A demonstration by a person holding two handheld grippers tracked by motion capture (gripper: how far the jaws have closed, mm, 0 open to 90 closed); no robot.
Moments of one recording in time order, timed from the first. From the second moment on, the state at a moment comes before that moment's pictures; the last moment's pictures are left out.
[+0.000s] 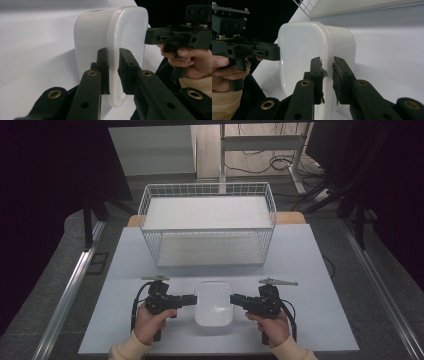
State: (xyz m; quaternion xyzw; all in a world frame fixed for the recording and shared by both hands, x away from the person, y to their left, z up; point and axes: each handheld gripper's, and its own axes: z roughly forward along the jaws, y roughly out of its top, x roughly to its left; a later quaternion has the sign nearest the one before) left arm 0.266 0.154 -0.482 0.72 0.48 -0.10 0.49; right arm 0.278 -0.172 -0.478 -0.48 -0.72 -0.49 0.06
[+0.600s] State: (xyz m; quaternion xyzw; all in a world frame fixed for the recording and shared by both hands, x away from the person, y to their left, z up) left arm 0.261 0.156 -0.466 0.72 0.47 -0.07 0.50; right arm 0.276 -0.168 -0.466 -0.45 -0.73 -0.51 0.04
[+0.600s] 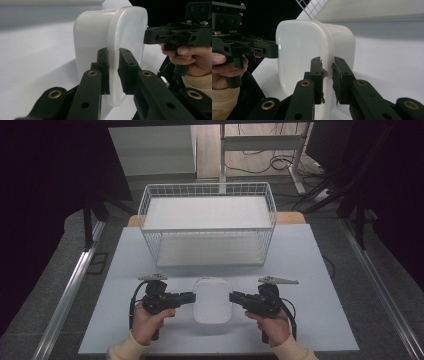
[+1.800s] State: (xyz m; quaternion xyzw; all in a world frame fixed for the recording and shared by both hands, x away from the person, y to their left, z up) left arm 0.295 0.166 -0.398 0.72 0.44 -0.02 0.54; right arm 0.315 -0.156 -0.389 -0.41 -0.74 -0.53 -0.02
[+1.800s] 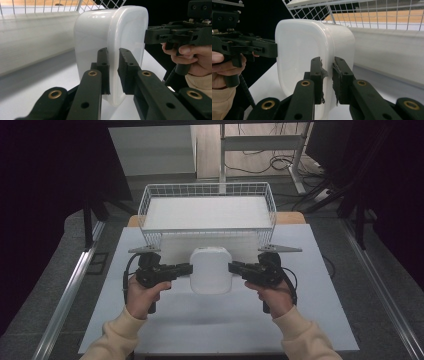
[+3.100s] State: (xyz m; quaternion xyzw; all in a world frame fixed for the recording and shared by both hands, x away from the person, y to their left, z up) left arm 0.328 0.168 -0.343 0.72 0.42 0.01 0.55; right arm 0.344 -0.153 -0.336 -0.40 -0.74 -0.54 -0.05
